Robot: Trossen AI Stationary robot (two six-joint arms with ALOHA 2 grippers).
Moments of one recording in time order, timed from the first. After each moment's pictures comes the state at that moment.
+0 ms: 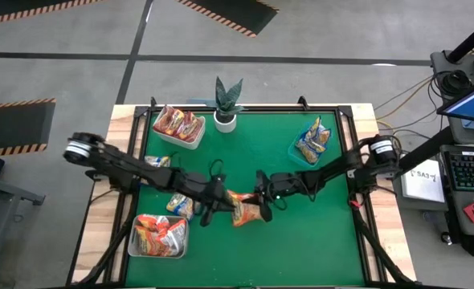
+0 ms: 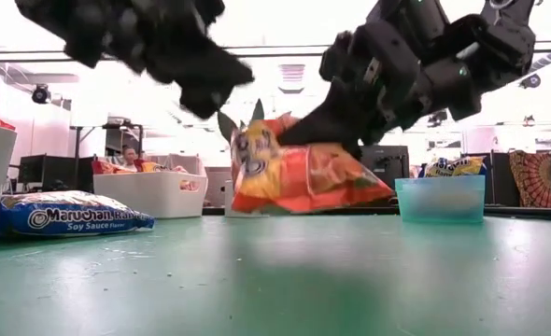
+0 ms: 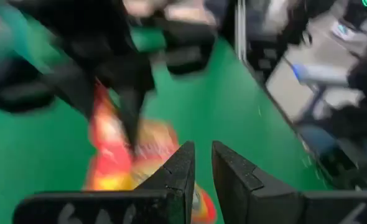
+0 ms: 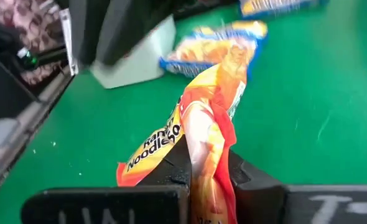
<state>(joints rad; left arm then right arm) -0.21 1.50 0.69 0.43 0.12 -0.20 0.15 1.78 0.69 0.77 -0.06 0.30</state>
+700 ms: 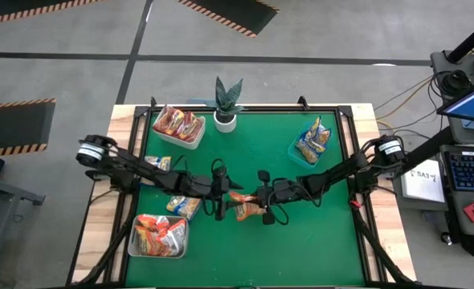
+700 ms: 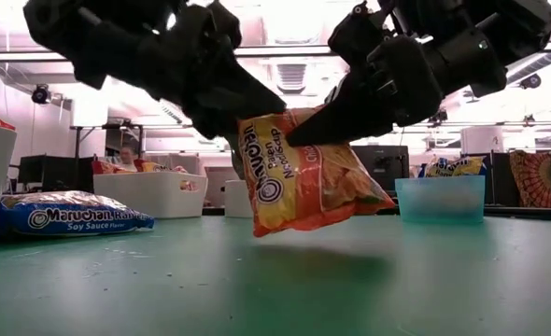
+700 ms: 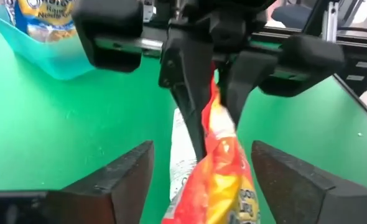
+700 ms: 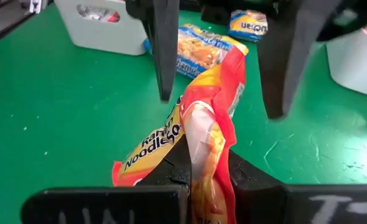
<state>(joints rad) -0.20 1.65 0.69 0.59 -0.17 -0.19 0.23 1.72 0.72 0.60 0.16 -0.04</state>
